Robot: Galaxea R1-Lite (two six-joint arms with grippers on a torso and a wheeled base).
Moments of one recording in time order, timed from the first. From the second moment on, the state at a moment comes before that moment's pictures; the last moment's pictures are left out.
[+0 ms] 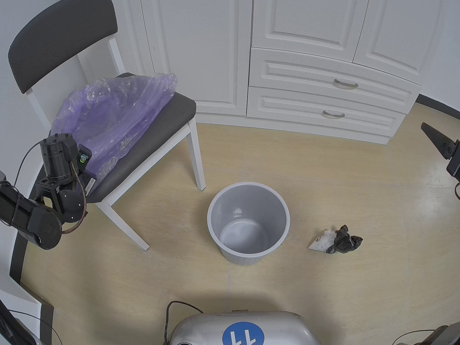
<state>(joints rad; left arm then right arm) -0.18 1.78 -0.71 -0.92 0.73 0.74 0.09 1.07 -0.56 -0.65 0.06 0.28</state>
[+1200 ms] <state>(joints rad) -0.23 1.69 -0.61 -1.12 0.72 0.72 0.11 0.91 -0.38 -0.93 0.14 -0.09</state>
